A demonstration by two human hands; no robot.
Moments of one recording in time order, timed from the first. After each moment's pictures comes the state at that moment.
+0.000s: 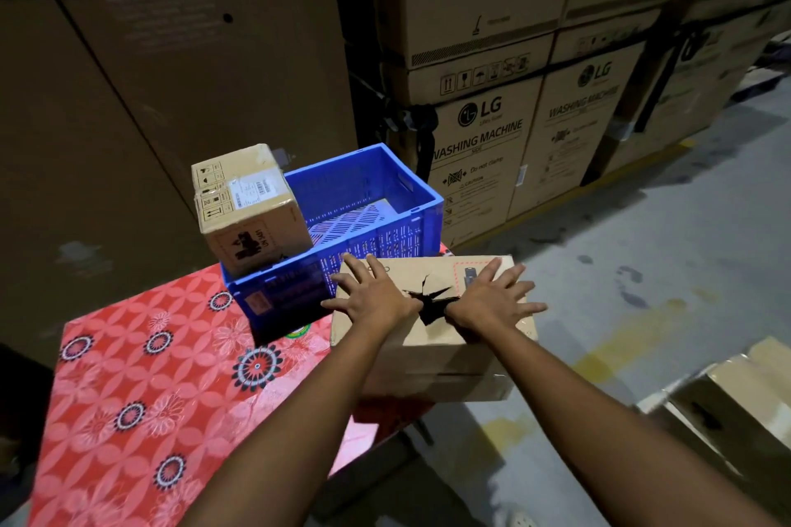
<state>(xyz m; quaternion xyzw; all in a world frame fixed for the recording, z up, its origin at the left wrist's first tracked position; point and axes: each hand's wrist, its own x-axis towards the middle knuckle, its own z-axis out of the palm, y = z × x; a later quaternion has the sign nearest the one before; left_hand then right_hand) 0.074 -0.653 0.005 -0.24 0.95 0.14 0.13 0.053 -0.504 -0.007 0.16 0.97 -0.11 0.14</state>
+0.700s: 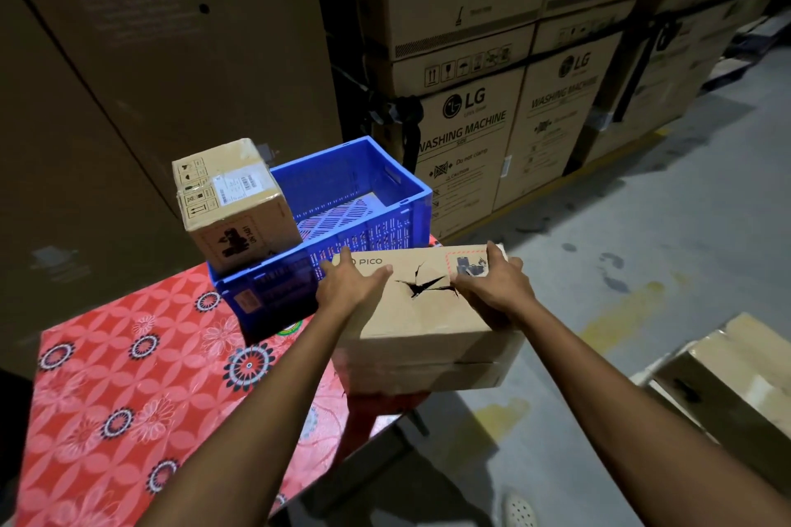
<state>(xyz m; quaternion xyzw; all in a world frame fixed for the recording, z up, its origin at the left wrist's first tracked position) 0.078 -0.704 -0.003 -0.22 0.93 0.30 0.05 0.042 -0.453 -0.011 0.11 0.93 -0.32 0.12</state>
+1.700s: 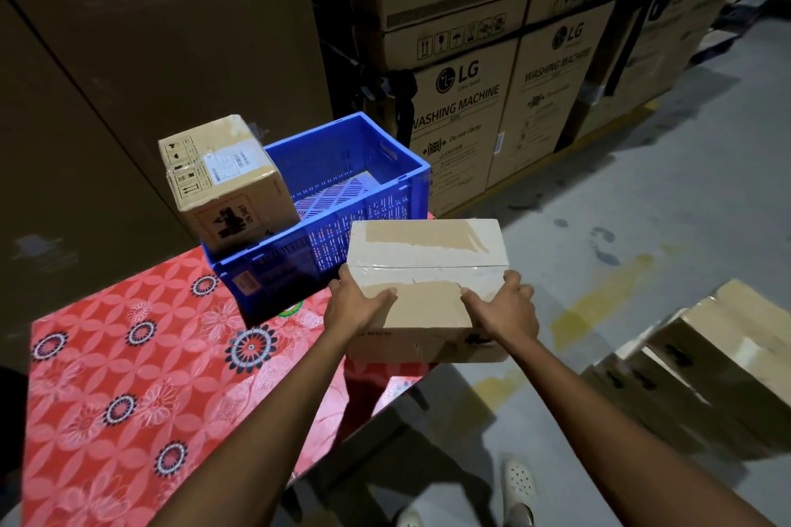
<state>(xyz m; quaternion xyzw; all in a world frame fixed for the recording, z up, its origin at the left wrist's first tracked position) 0.112 -0.714 -0.067 -0.20 0.89 0.40 0.07 0.111 -0.464 -0.067 0.21 0.92 -0.33 0.07</state>
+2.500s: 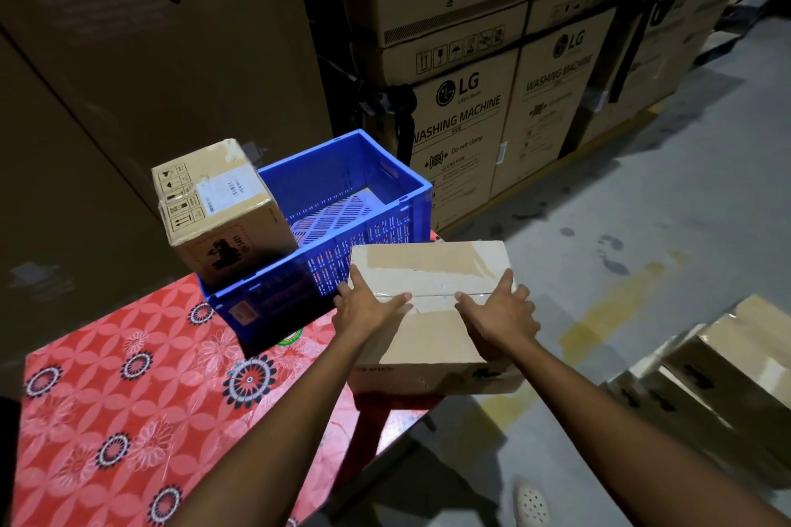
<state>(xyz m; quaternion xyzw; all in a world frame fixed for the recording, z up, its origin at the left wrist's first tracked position) 0.062 -0.698 -0.057 -0.20 0.92 0.33 0.09 0.063 -0.479 -0.056 0.20 0.94 -0.25 0.10</state>
